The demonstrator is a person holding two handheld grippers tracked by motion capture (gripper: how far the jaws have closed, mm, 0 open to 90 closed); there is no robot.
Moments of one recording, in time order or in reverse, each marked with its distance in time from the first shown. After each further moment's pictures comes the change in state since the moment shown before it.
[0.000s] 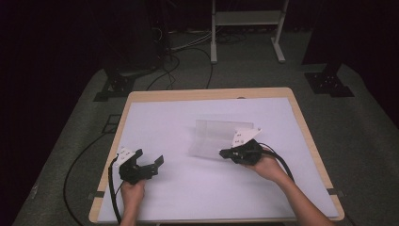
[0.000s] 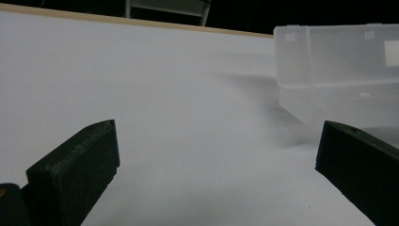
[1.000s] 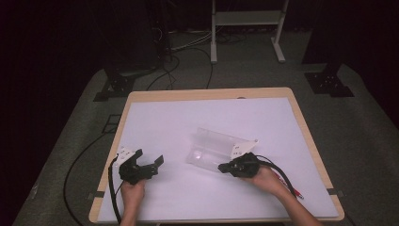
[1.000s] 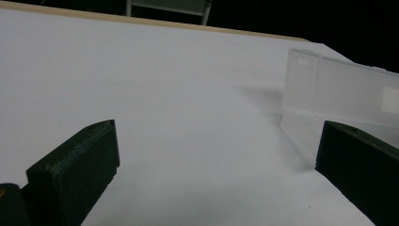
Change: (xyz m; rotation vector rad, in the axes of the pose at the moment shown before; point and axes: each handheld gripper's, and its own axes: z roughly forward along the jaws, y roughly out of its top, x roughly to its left) left arm 0.000 0.000 0.000 0.003 0.002 -0.003; right arm 0.017 -0.031 0.021 0.033 0.086 0.099
